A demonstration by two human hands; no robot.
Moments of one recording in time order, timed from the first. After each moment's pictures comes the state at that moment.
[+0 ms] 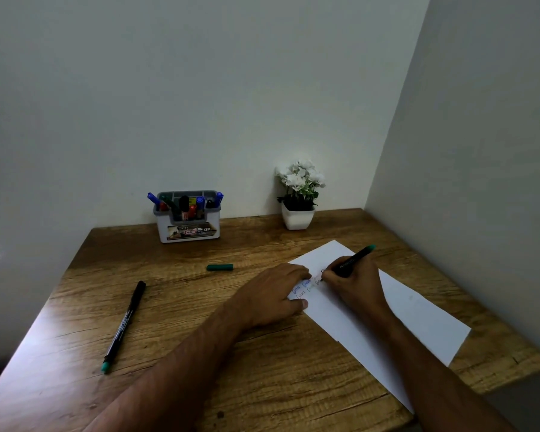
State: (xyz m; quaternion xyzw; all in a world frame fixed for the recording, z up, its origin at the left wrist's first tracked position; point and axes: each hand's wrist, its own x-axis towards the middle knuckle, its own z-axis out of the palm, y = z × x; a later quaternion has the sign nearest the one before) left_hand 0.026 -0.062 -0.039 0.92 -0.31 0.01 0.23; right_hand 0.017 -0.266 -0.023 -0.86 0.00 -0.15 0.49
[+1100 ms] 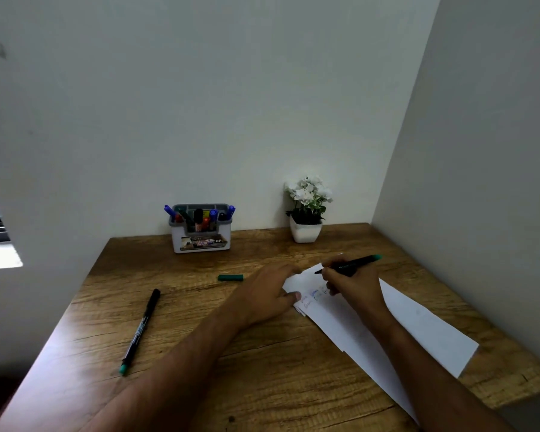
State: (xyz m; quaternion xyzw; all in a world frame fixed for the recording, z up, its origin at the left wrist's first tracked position) left_hand 0.021 -0.042 -0.015 0.93 -0.25 0.07 0.25; right_hand 0.015 -0.245 -0.001 -0.79 0.00 -0.15 0.59
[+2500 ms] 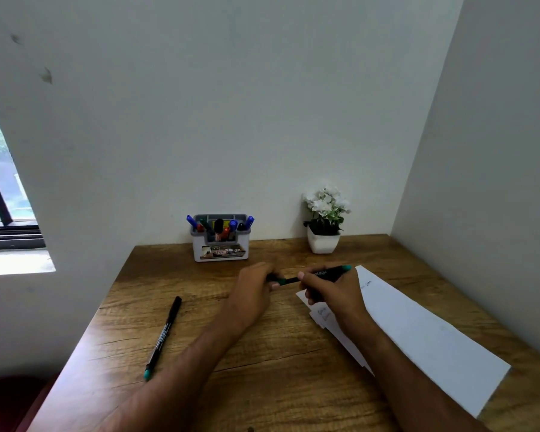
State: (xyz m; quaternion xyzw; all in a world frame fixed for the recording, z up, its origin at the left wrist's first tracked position) left_hand 0.013 -0.002 -0.005 0.90 -0.14 0.19 0.37; right_hand 0.018 -0.187 0.003 -0.70 -0.07 -0.05 0.71
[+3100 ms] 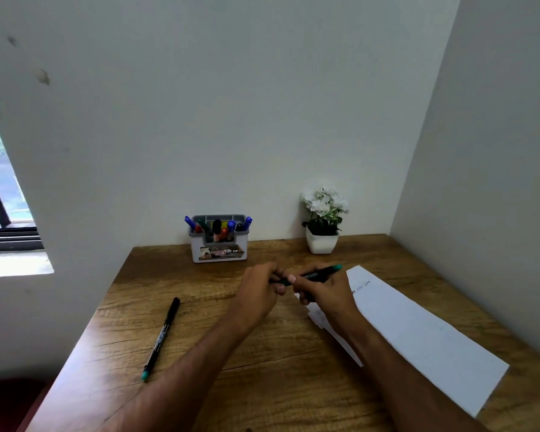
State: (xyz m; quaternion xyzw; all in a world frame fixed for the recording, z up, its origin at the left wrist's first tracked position) left_hand 0.007 -0.017 0.004 0.87 -0.13 0.16 0.45; right_hand 0.027 -0.178 -0.001 -0.71 -0.11 -0.01 0.70
